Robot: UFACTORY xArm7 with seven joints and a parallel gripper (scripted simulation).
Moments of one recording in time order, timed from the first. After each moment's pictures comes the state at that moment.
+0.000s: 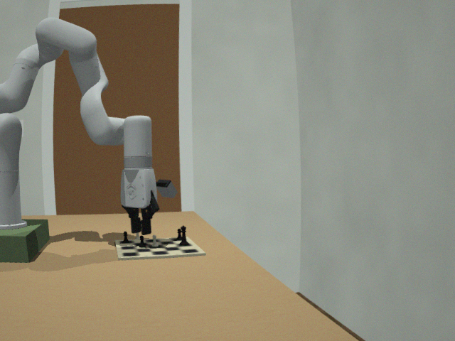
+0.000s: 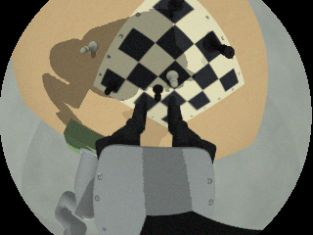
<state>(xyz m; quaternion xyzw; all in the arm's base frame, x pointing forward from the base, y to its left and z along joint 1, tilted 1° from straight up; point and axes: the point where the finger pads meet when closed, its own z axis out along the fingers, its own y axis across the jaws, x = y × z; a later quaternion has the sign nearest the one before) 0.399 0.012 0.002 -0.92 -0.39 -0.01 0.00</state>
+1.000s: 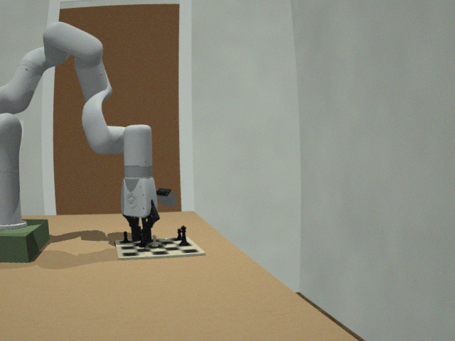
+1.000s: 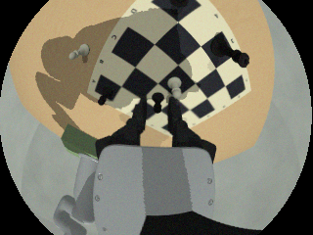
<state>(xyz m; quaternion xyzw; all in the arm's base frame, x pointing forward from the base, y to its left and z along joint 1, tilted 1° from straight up) 0.398 0.013 -0.021 -0.92 -0.39 -0.01 0.00</state>
